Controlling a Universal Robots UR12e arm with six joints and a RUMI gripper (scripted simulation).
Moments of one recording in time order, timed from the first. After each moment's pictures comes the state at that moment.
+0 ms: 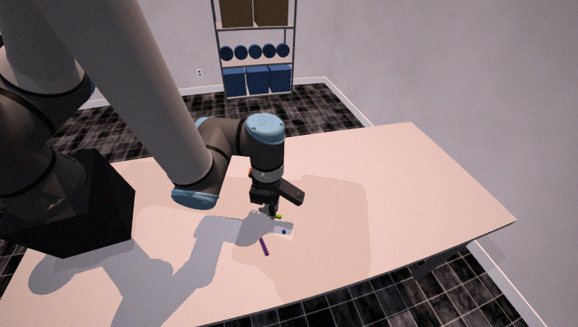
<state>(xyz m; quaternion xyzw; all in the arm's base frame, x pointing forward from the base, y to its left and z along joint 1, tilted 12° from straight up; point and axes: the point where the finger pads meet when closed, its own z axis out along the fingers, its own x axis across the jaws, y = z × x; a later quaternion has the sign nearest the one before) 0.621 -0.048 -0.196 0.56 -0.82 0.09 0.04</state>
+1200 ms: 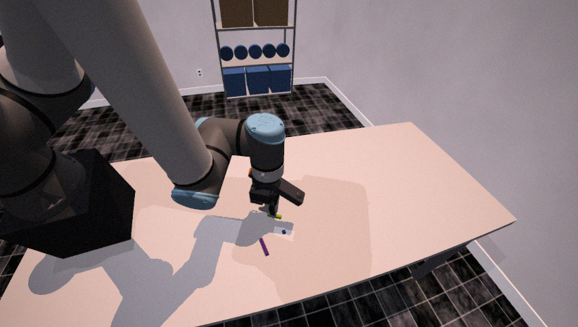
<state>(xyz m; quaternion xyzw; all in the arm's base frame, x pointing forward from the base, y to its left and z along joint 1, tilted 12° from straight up) 0.621 -0.048 -0.196 0.56 -0.82 0.09 0.04</state>
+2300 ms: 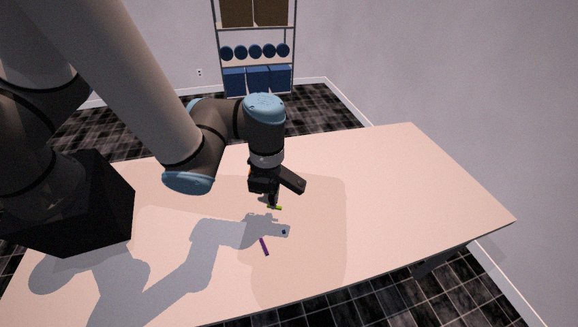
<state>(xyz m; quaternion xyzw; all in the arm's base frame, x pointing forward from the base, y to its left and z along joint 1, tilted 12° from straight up) 0.618 -0.038 -0.143 0.56 -0.82 0.09 0.04</state>
